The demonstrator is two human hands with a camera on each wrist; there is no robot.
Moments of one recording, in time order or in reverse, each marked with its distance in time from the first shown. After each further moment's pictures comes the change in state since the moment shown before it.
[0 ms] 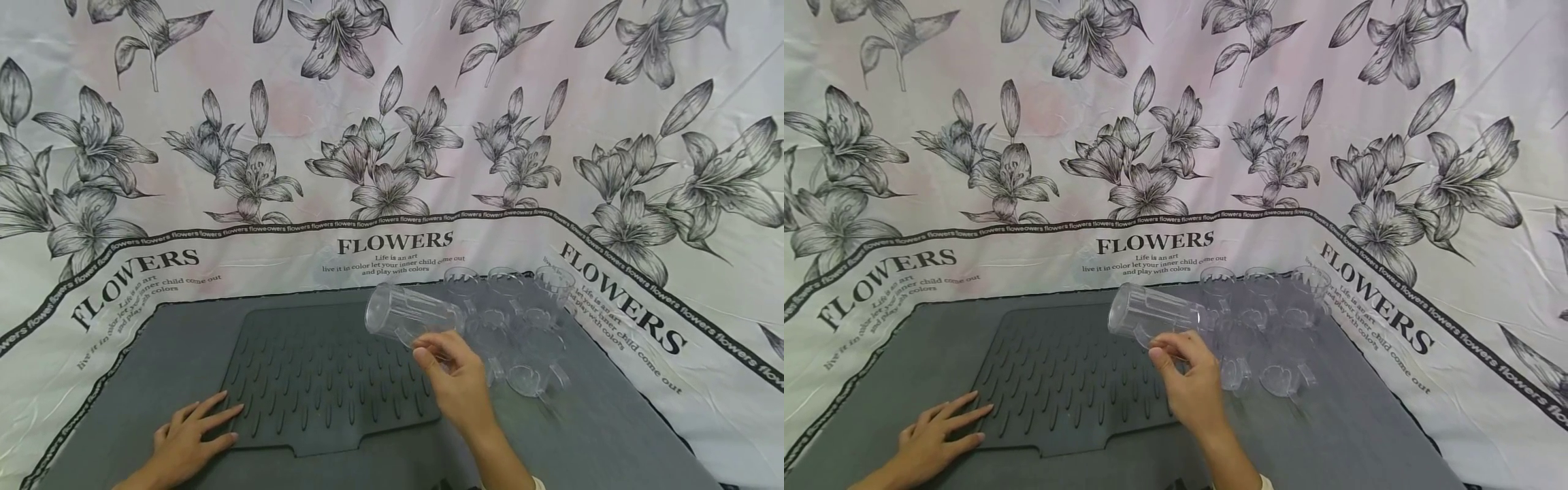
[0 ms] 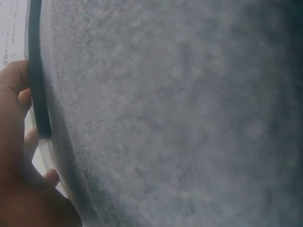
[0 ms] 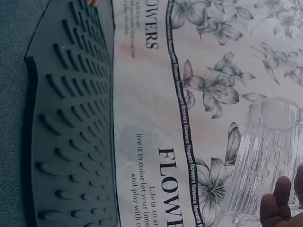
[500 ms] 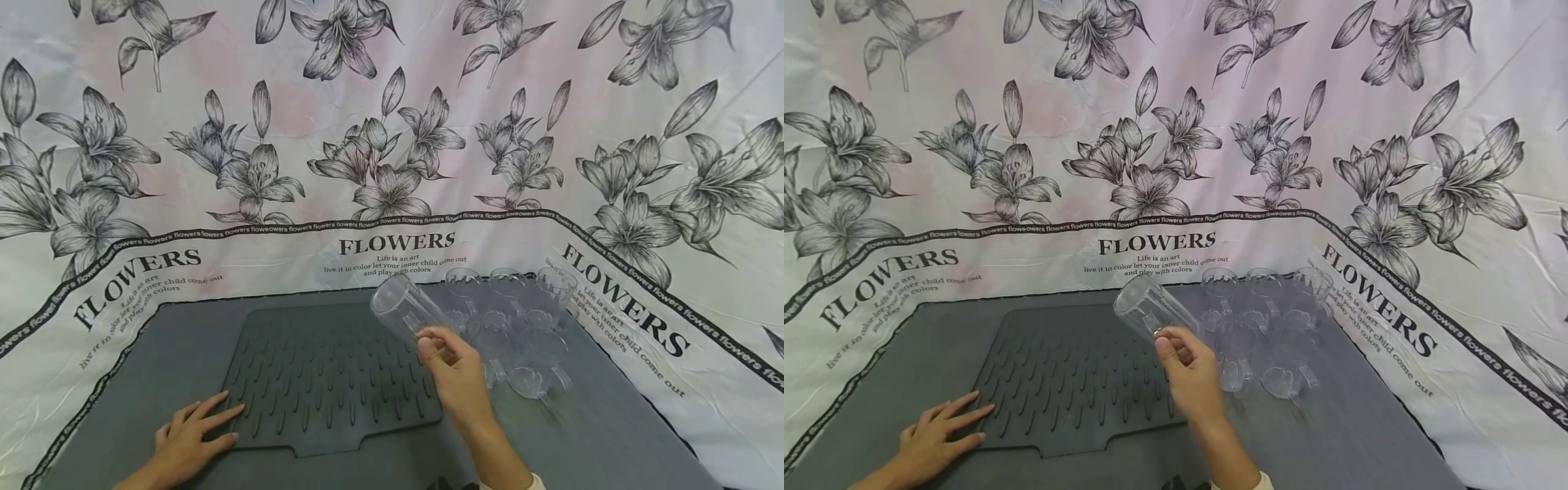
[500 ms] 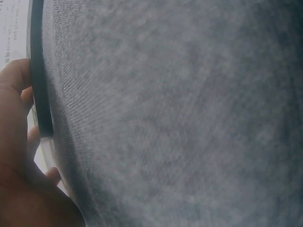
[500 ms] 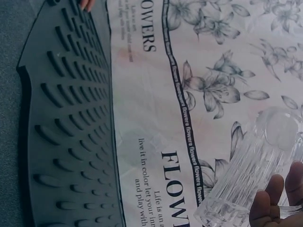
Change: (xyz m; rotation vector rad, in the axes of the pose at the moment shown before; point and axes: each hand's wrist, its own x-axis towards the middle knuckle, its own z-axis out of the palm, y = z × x) left_hand -0.001 -0.002 0.001 -0.019 0.005 0.007; right_hand 0.006 0.005 0.003 0.069 0.023 0.269
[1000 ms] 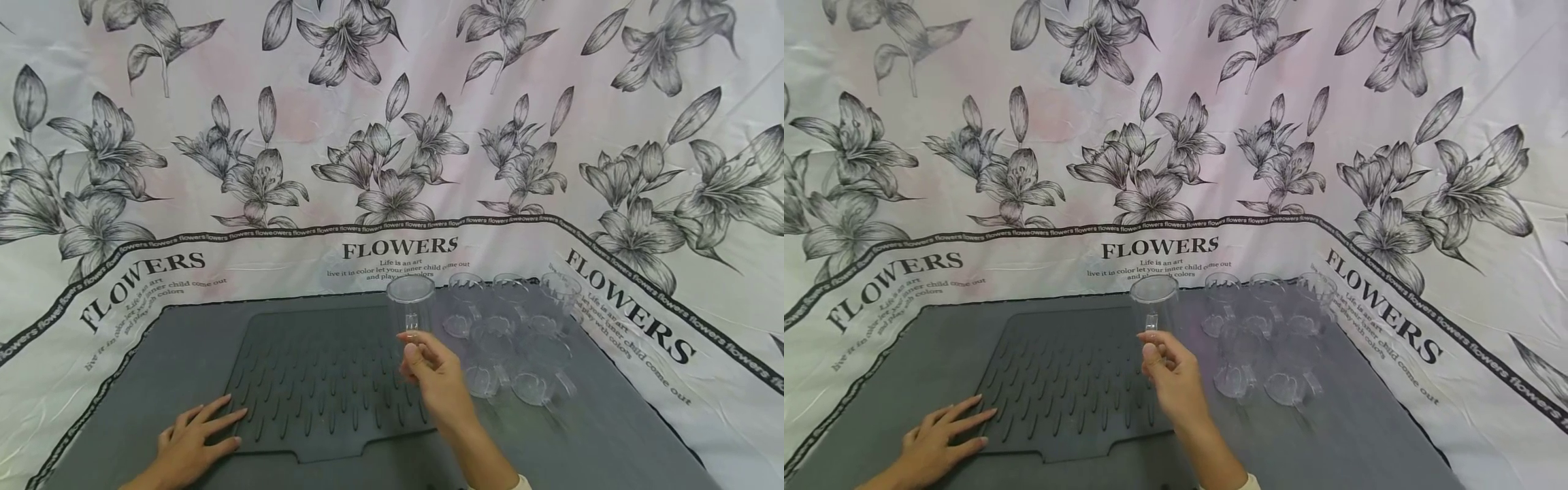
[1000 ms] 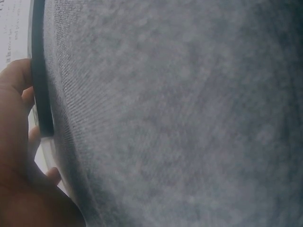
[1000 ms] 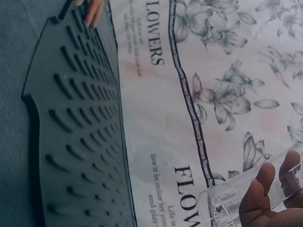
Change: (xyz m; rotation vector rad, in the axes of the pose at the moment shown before) left_hand 0.000 -0.002 0.002 0.001 0.001 -0.003; right_hand 0.002 0.007 0.018 0.159 -0.157 0.143
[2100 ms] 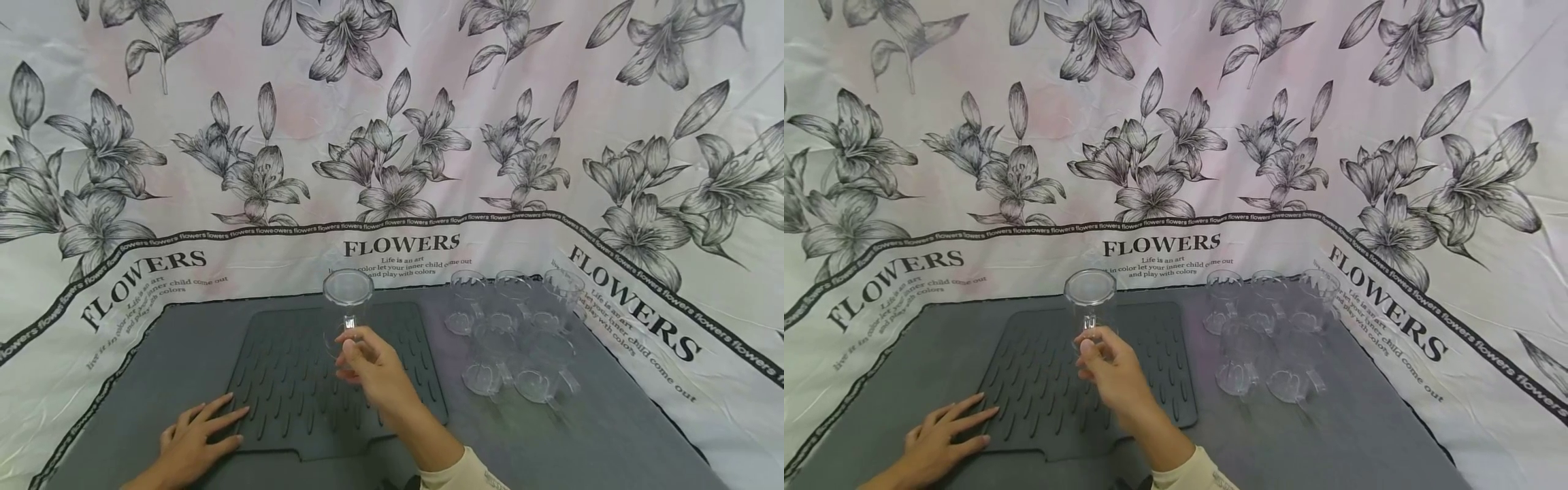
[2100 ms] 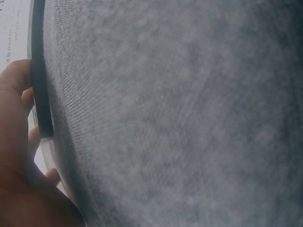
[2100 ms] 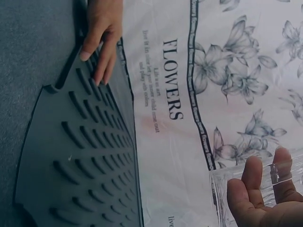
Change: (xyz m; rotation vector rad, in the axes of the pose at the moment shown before) left_hand 0.001 0.000 0.002 0.000 0.020 0.000; right_hand 0.020 0.004 0.067 0.039 -0.233 0.091
